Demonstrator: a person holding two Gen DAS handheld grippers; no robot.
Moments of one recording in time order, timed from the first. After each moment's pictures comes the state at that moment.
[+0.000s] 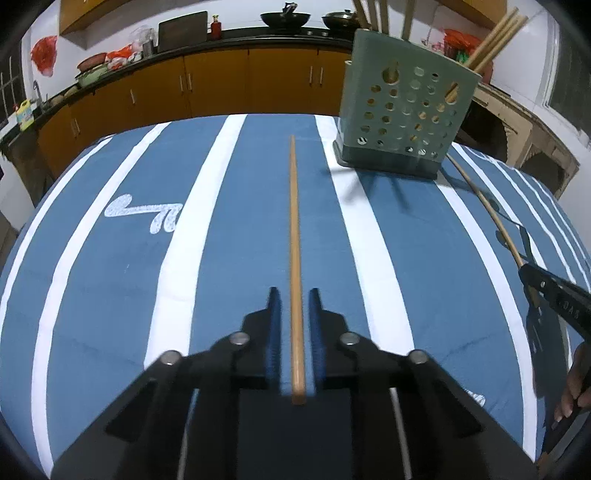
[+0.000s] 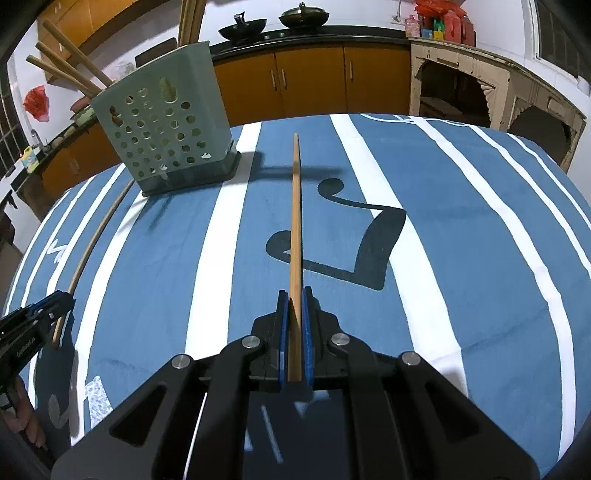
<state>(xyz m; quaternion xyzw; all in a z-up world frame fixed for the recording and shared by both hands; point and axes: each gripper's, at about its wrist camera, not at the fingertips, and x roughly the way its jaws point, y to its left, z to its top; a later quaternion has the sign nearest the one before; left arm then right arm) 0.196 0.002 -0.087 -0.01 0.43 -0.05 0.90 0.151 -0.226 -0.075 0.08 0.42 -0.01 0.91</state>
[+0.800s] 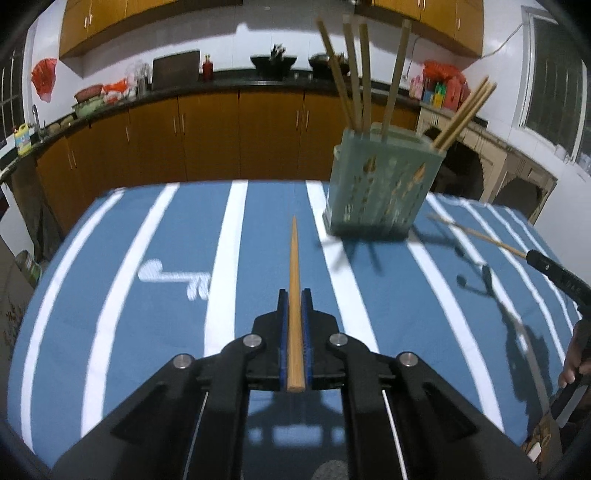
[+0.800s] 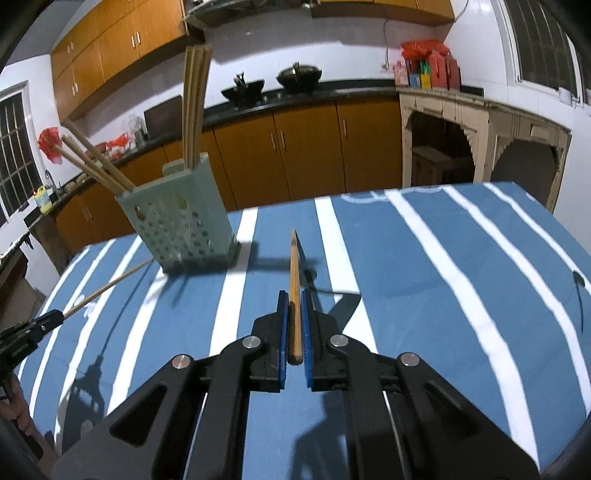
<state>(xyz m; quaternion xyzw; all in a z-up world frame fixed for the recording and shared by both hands) 0.175 0.021 -0.010 0.00 0.35 -0.08 0.93 0.126 -0.259 -0.002 0.10 0.30 -0.01 0.95</state>
